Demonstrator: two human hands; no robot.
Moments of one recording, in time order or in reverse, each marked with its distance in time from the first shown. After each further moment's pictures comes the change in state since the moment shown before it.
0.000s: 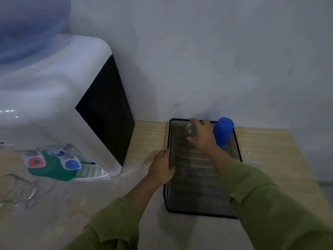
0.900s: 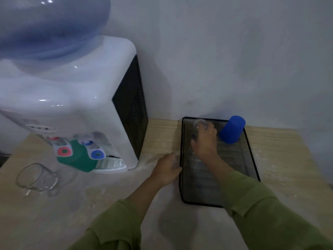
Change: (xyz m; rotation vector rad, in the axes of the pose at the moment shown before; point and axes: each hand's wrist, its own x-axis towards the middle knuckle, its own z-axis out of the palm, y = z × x) left_hand -0.034 -0.036 -0.016 -0.135 -0.004 -0.002; right_hand -0.056 -0.045 0.030 -0.134 0.180 -0.039
